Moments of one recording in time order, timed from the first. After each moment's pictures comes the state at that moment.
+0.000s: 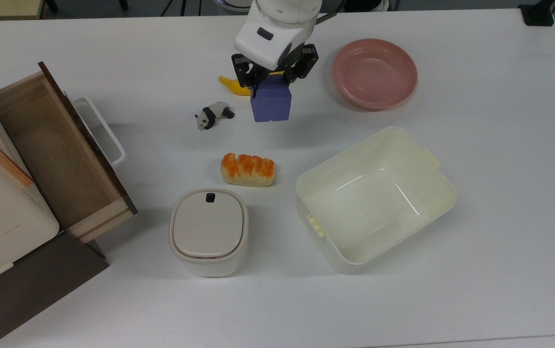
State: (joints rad) arm 0.09 0.19 0.12 -1.66 -0.15 1.78 -0.03
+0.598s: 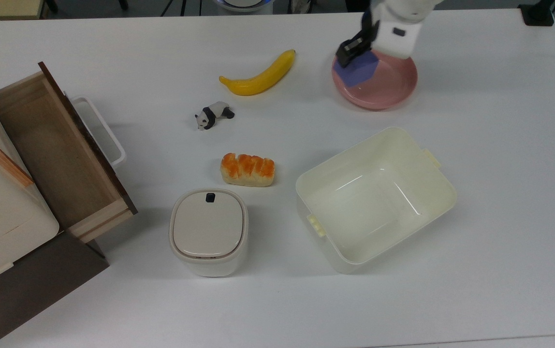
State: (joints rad) arm 0.23 0.21 0.36 -1.80 -0.15 1.68 0.00
